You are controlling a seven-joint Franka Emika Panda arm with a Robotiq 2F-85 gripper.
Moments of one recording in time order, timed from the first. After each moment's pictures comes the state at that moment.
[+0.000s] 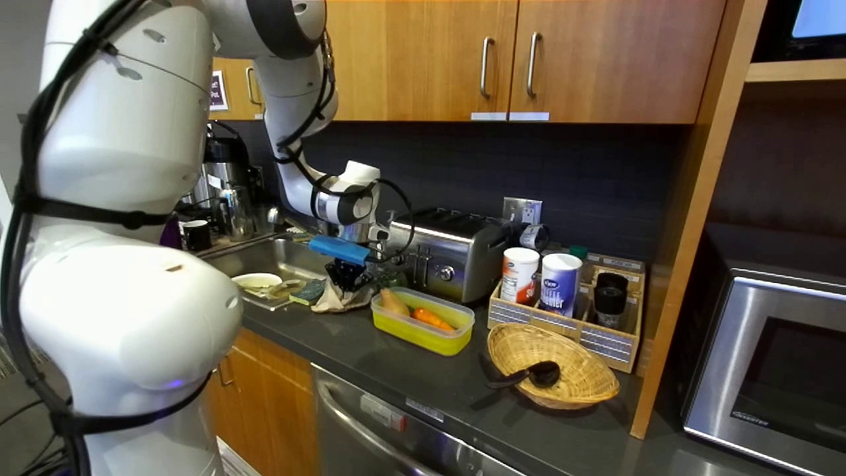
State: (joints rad) arm 0.14 0.31 0.20 -2.25 0.18 2.52 -0.07
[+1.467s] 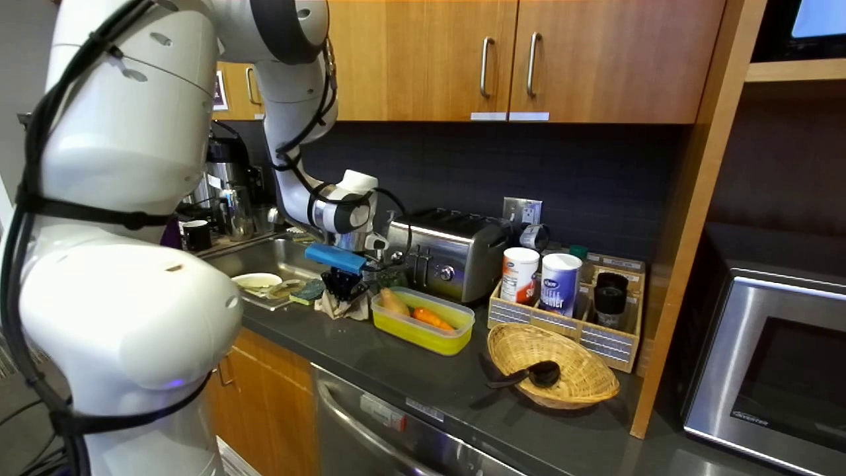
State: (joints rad) arm 0.14 0.33 0.21 -2.28 0.18 2.53 -0.06
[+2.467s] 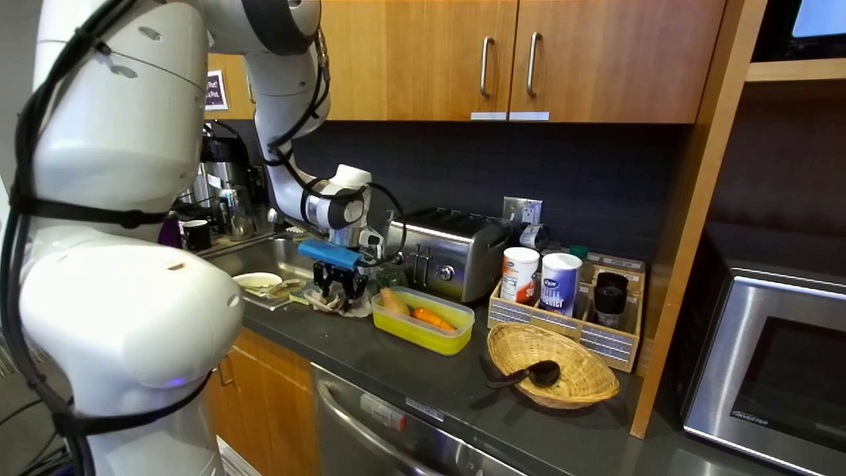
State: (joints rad) arm 0.16 0.28 0.22 -2.31 0.18 2.53 -0.04
